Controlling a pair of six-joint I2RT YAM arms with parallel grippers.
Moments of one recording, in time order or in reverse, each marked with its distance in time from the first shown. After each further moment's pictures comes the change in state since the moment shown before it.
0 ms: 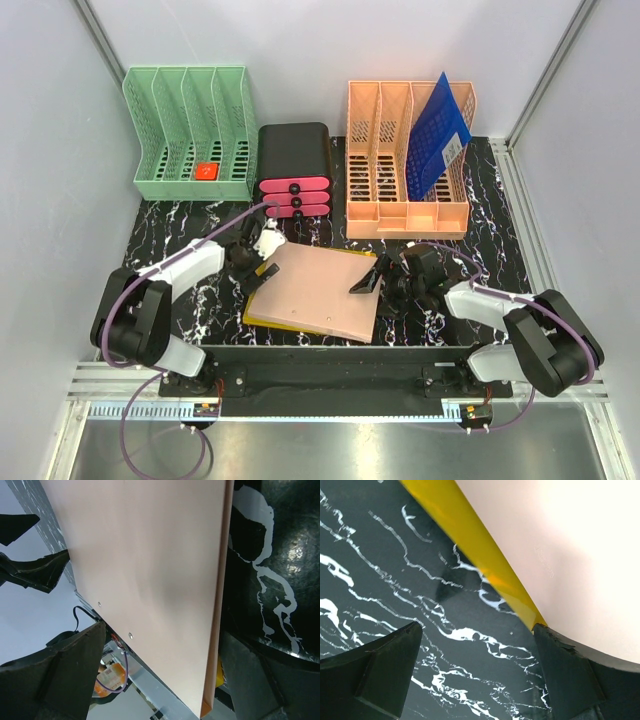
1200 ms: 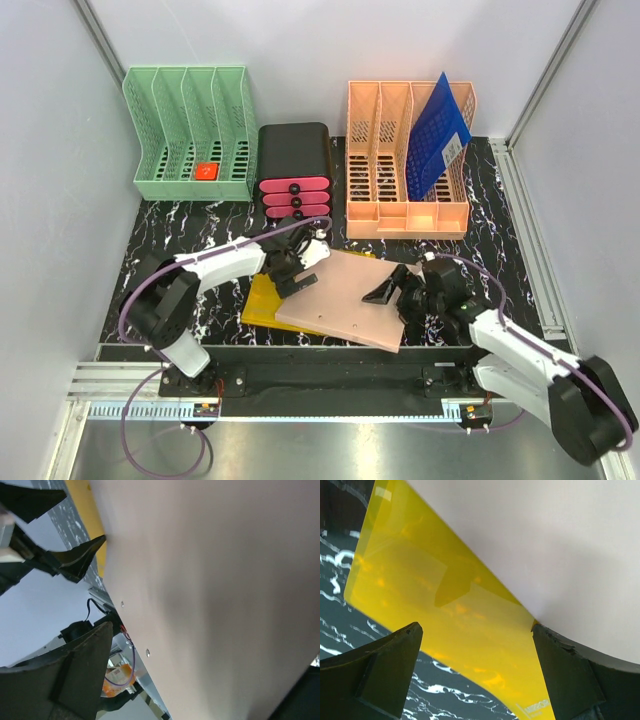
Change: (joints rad) left arm -0.333 0.156 0.130 0.031 -0.064 -0.068; right arm 0.000 -0.375 -0.120 -0.162 0.033 0.074
